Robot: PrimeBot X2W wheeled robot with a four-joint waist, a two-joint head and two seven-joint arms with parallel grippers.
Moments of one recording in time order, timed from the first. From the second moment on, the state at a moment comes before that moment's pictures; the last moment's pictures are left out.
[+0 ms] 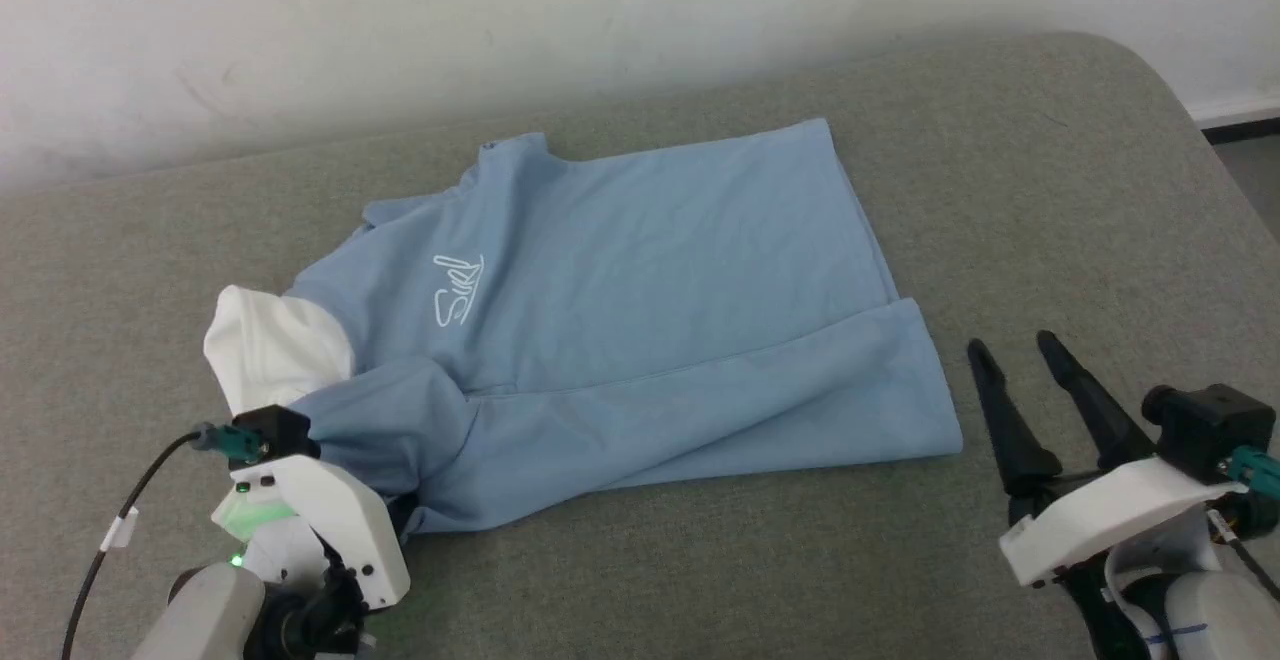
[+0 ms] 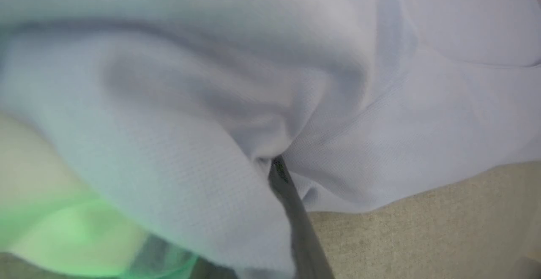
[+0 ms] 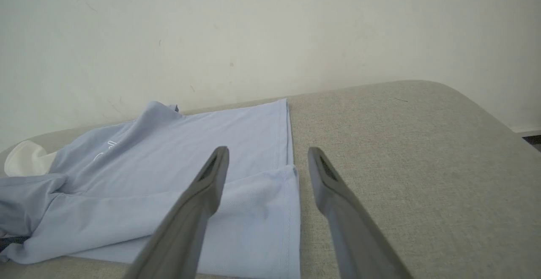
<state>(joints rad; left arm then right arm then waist) -0.21 0.43 -0.36 0.28 -0.88 0.18 0.50 -0.06 -0.17 0.08 0.03 0.37 0.13 -0.02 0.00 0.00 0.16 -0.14</state>
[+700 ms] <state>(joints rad) -0.21 0.41 -0.36 0.12 -0.85 0.18 0.39 -0.27 -0.31 0.16 0.36 0.61 0.13 0.54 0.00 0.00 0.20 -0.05</state>
